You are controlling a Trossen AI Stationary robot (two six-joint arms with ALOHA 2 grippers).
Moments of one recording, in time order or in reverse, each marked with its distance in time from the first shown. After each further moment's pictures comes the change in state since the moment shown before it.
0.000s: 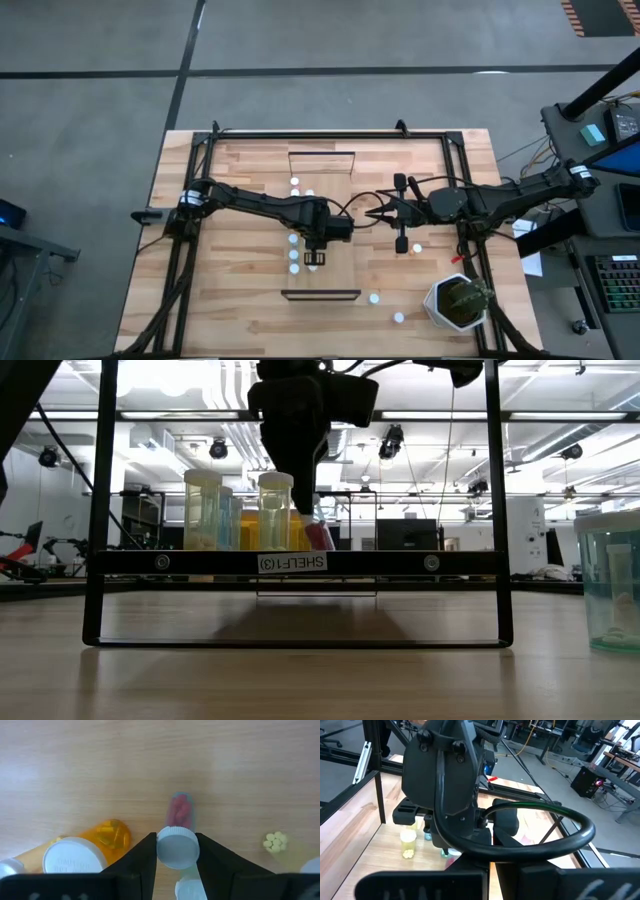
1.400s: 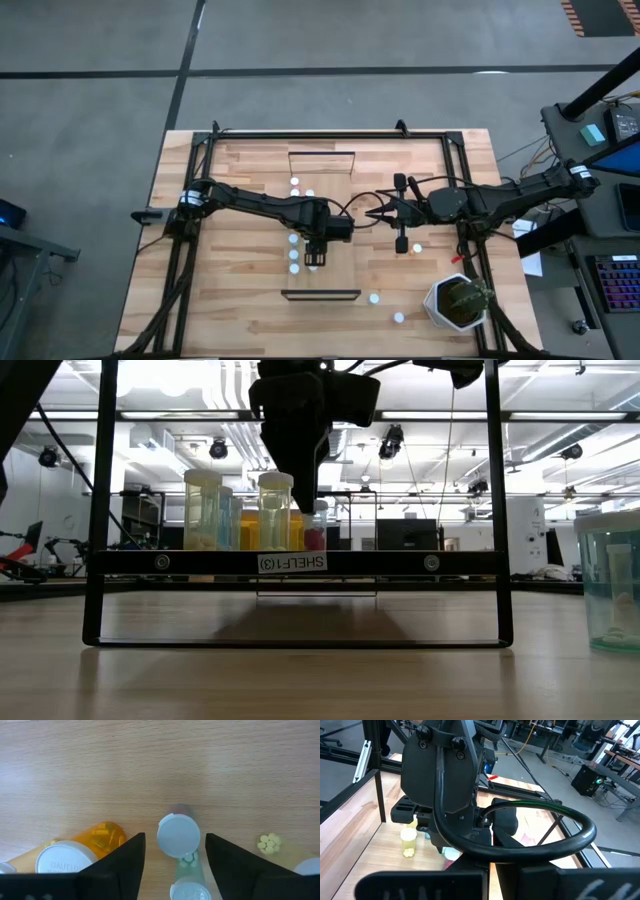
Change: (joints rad) left arm -0.002 0.000 0.000 0.009 0.019 -0.001; right arm 0.000 0.000 0.000 -0.007 0.000 0.007
